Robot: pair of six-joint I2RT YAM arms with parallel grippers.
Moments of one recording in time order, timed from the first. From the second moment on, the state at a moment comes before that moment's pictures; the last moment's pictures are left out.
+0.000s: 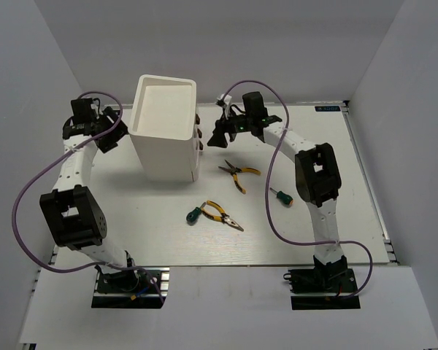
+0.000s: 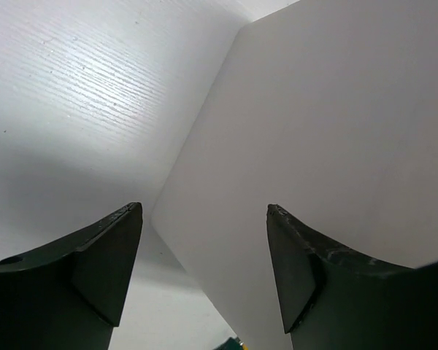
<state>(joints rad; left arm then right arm) 0.20 1.63 1.44 -0.58 0.19 -0.50 0.47 2.23 1.84 -0.16 -0.87 -0.21</state>
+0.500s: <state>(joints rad) 0.20 1.48 1.33 -0.61 0.16 -0.50 0.48 2.38 1.90 0.02 -0.92 -0.26</state>
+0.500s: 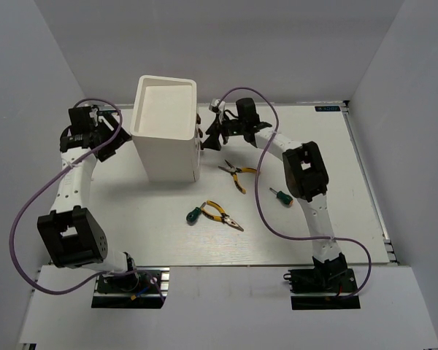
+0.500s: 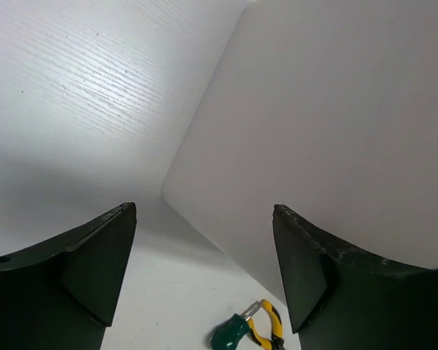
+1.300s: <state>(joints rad) 0.21 1.26 1.26 -0.74 -0.09 -0.58 0.47 2.44 1.91 0.28 -1.06 -0.21</state>
